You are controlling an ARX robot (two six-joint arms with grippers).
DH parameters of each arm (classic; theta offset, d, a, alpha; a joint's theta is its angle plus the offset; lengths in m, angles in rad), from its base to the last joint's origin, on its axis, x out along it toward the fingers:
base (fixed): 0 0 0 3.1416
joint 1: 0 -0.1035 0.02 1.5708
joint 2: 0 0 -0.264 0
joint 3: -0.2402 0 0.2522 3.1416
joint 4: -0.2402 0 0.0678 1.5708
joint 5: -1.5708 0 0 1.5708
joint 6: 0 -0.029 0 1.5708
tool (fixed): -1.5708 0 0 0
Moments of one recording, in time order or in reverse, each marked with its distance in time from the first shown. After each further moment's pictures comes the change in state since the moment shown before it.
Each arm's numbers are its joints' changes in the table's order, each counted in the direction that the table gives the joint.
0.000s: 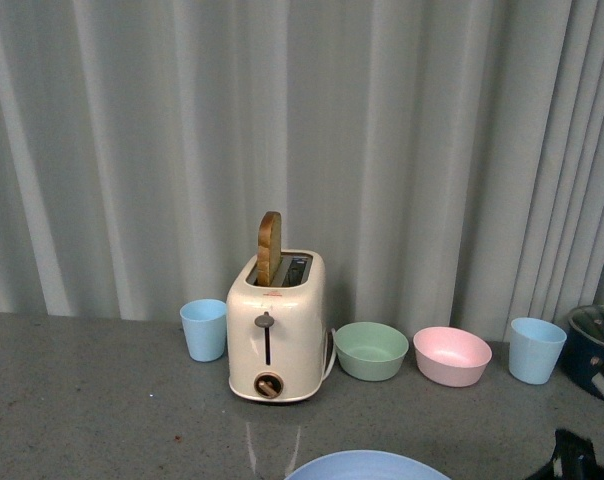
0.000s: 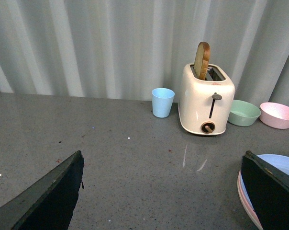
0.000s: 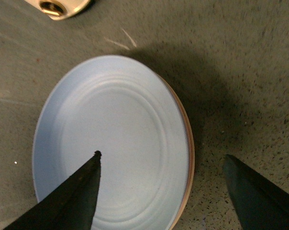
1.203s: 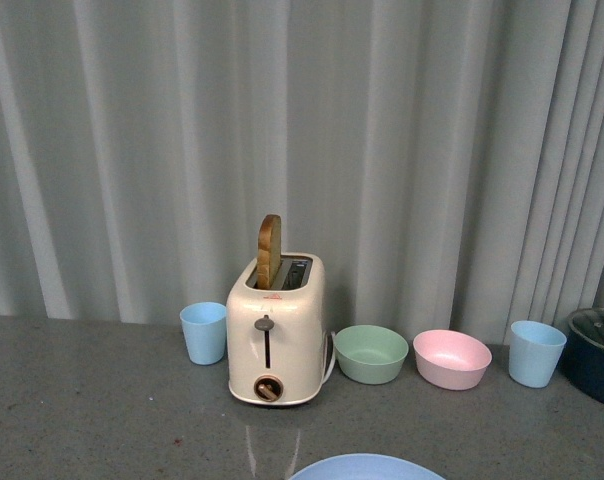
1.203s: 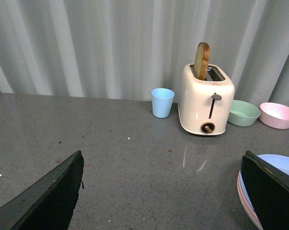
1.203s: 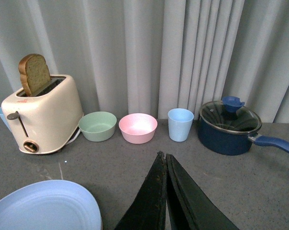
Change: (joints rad) left arm 0.000 0.000 0.000 0.000 0.000 0.000; right arm 0.004 -1.085 0.522 0.225 0.443 0.309
